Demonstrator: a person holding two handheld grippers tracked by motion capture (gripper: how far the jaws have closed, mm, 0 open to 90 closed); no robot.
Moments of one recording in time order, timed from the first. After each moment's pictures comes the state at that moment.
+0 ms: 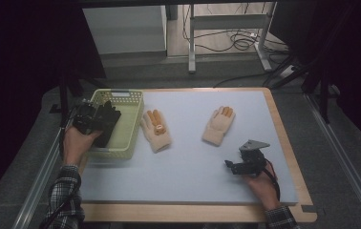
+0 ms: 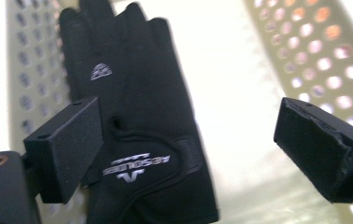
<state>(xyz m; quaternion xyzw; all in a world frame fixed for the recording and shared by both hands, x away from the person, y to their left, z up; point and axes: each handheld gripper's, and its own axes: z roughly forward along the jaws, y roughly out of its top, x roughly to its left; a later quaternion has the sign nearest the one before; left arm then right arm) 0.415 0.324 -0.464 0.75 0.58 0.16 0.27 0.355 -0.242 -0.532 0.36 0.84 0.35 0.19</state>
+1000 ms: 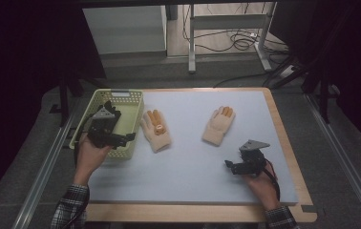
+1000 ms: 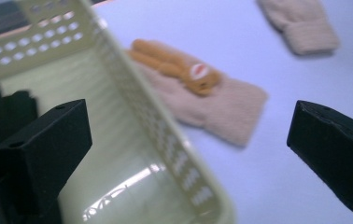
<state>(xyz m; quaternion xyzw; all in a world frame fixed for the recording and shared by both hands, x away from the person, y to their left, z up) 0.354 0.250 -0.439 0.79 0.43 0.17 0.40 0.355 -0.241 -0.532 0.37 0.84 0.35 0.19</state>
